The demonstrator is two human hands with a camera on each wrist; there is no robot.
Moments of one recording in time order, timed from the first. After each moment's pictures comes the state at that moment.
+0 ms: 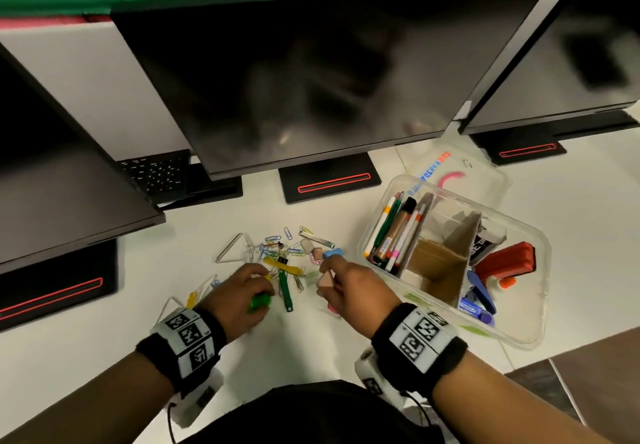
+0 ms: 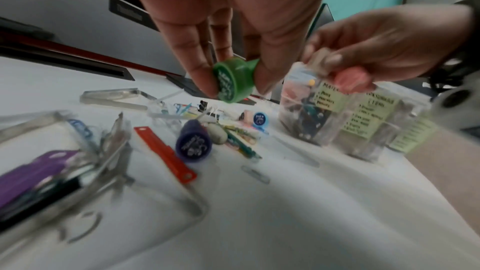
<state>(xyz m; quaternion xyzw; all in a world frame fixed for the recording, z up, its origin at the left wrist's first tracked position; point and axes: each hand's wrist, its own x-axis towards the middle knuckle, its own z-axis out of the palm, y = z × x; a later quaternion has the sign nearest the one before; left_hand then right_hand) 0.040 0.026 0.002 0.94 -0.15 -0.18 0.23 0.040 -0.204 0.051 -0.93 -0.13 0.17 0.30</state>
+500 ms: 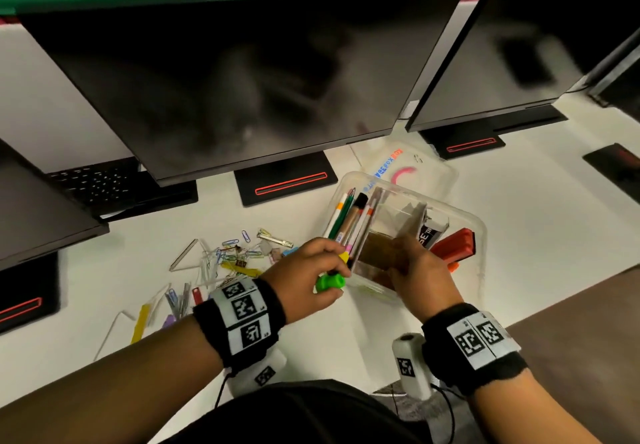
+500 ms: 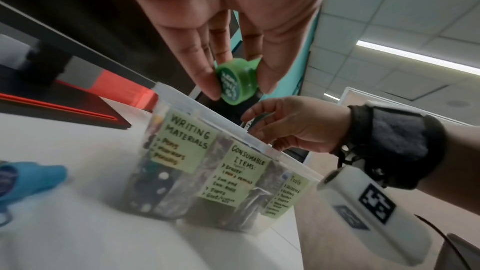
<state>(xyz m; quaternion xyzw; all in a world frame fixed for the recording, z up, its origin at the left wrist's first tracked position) 0.051 -0.117 0.070 0.86 -0.30 -0.14 0.39 0.020 -0.324 0.076 -0.96 0.09 0.03 0.26</state>
